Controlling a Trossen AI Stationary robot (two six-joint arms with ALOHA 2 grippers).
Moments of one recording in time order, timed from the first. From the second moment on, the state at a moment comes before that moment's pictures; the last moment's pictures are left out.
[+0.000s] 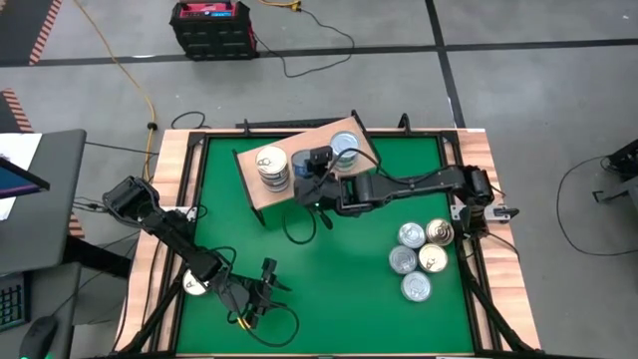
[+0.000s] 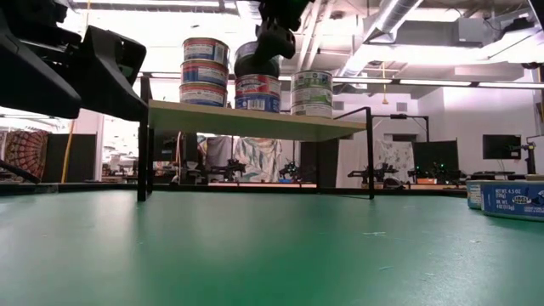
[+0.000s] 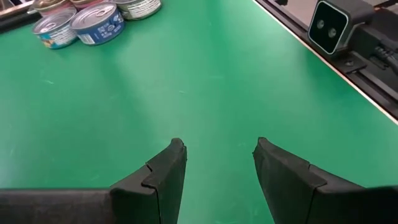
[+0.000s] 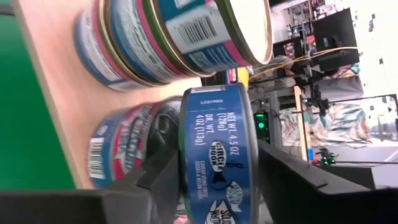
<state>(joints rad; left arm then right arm) -0.72 1.61 0.67 0.43 -0.49 -0.06 0.06 1.92 1.78 -0.57 0.89 -0.60</state>
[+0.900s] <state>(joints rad) -0.72 1.61 0.67 0.43 -0.48 -0.09 0.07 1.92 1.84 -0.75 0.83 -0.43</state>
